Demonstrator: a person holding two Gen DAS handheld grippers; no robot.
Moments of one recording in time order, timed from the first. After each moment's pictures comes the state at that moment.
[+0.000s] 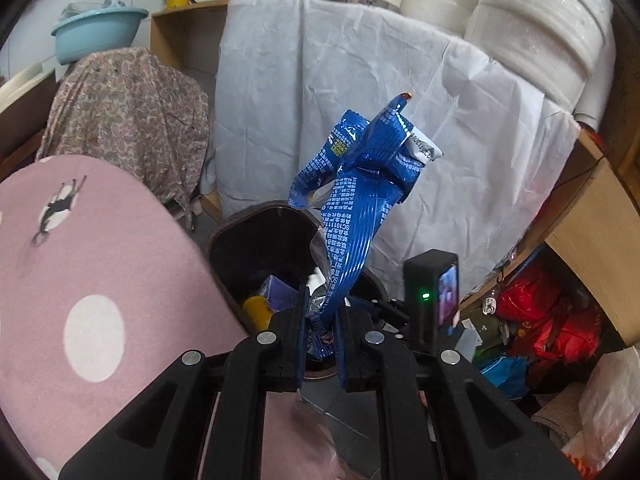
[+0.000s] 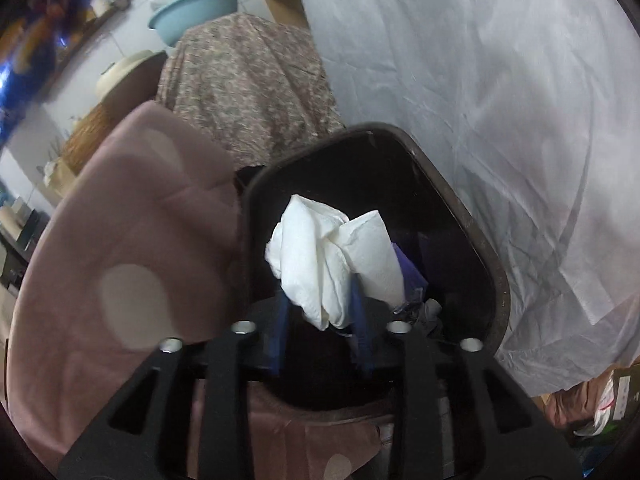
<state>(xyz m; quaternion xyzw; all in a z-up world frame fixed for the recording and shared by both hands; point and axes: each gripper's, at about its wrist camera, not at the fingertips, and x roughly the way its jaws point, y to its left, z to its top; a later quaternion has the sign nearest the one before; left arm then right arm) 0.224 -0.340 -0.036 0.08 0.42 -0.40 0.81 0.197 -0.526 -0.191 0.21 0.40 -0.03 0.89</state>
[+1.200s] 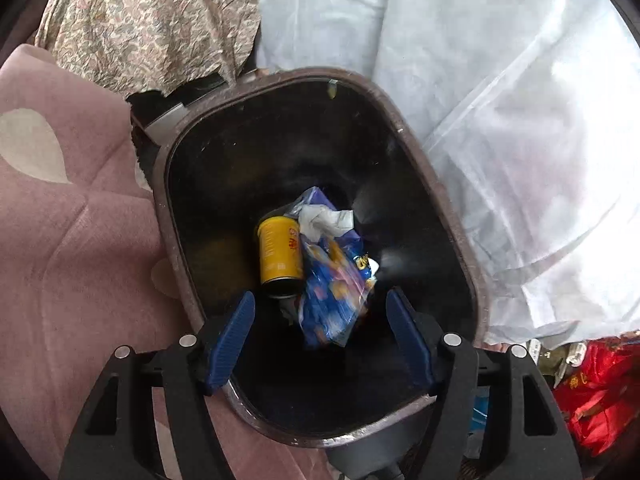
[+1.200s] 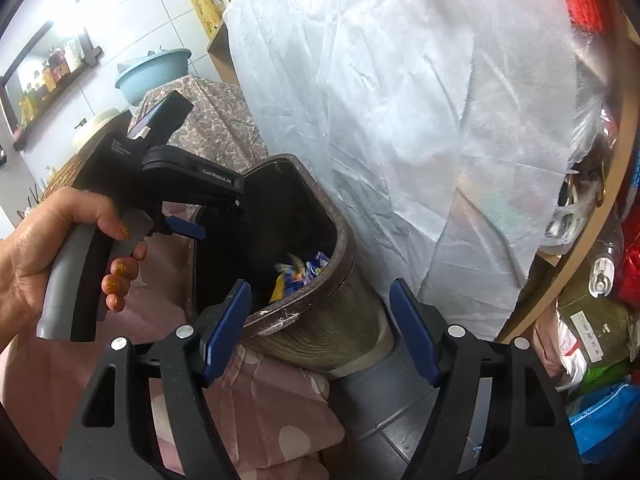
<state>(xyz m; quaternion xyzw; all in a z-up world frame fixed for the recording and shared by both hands) 0.303 -0.459 -0.179 0.12 0.60 -0.22 0.76 0.044 -0.565 -0.180 0.24 0.31 -0.13 0.91</state>
